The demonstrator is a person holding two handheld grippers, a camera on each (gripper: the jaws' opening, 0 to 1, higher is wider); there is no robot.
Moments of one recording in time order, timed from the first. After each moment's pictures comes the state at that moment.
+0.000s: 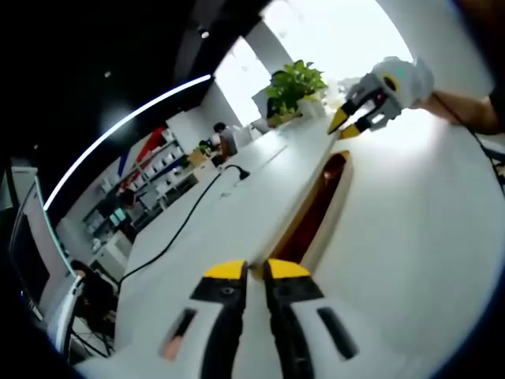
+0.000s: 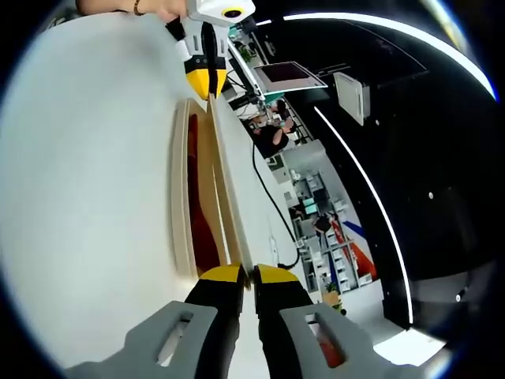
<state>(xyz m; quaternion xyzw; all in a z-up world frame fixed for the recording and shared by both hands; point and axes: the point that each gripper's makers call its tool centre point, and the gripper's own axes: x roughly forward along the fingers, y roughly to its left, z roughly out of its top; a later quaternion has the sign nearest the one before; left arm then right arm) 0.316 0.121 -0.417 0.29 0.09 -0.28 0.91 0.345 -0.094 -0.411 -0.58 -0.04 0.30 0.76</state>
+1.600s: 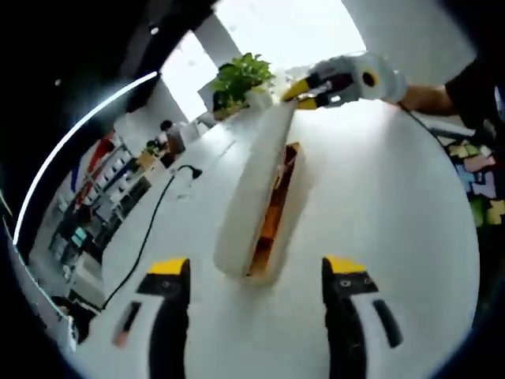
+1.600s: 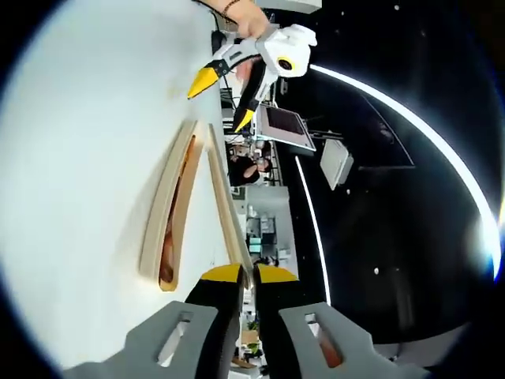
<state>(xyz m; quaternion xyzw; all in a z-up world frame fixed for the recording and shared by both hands) 0.293 0.108 -0.422 0.37 0.16 -0.43 0.81 0.310 -0.078 -0.362 -0.68 -0.23 0.23 0.66</state>
